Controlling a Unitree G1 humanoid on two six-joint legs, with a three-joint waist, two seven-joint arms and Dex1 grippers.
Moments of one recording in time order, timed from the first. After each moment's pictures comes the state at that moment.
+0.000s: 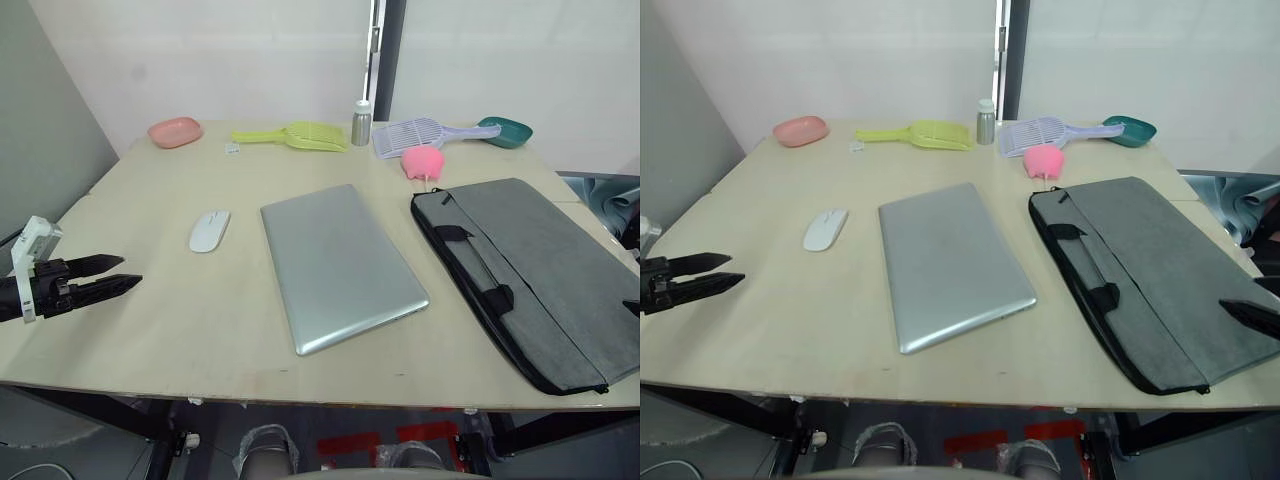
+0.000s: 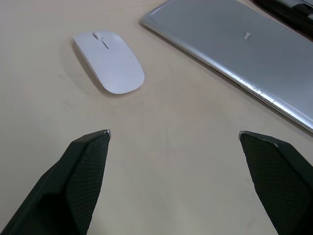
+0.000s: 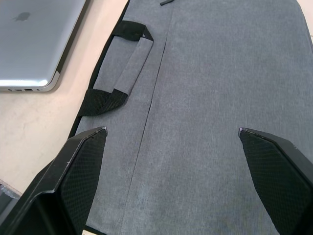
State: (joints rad) left arm -0.20 1.07 0.42 0.49 -0.52 0.46 -1.41; right arm 0.33 -1.04 -0.96 -0.04 0.57 0.71 1.25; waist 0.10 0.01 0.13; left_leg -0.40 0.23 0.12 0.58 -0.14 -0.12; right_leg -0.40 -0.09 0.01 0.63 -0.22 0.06
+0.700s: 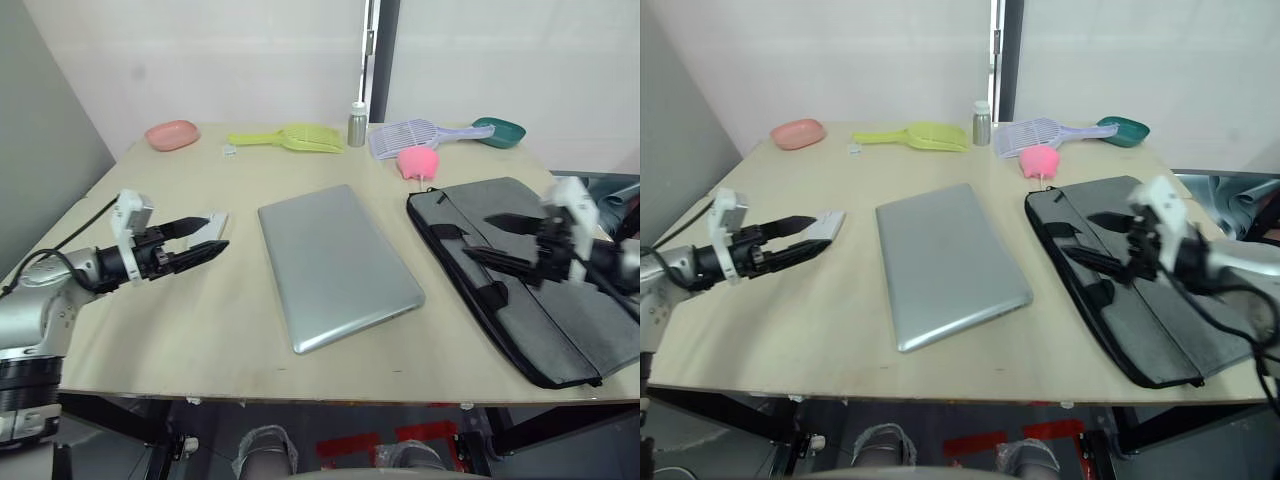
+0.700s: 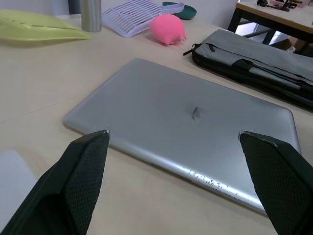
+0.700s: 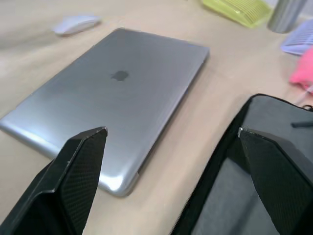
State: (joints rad) left arm -0.29 0.76 0.34 0.04 -0.60 0.56 -1.08; right arm -0.29 -0.89 -0.26 -0.35 0.64 0.81 0.86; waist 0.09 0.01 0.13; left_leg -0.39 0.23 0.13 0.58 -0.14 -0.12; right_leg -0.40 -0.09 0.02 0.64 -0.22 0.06
